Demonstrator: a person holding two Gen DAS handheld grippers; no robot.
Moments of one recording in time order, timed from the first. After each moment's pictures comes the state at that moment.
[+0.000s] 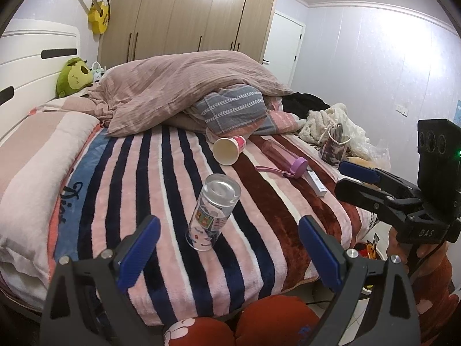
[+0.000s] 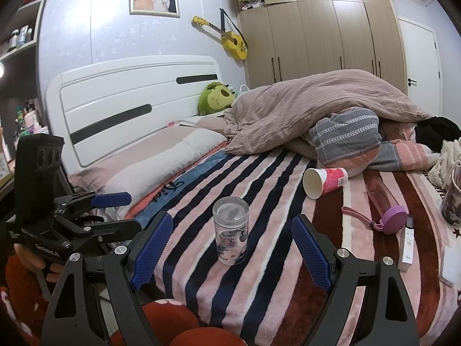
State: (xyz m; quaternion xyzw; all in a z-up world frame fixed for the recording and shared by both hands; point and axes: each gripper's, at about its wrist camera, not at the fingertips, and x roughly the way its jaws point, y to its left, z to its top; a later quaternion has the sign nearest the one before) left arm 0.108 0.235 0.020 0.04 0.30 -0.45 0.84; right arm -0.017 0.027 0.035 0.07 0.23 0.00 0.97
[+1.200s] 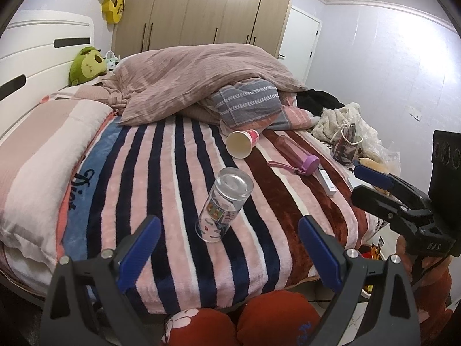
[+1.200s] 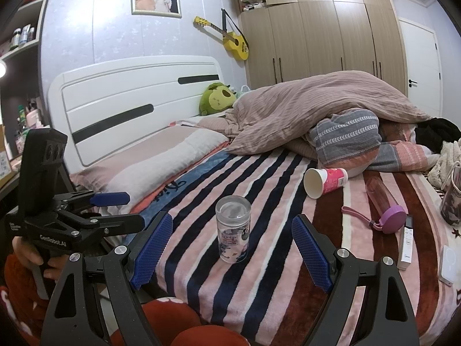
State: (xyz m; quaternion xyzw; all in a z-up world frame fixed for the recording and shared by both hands) left arm 0.104 0.232 0.020 0.04 0.33 -0.41 0.85; right arm -0.021 0.030 0.036 0.06 0.23 0.00 0.97
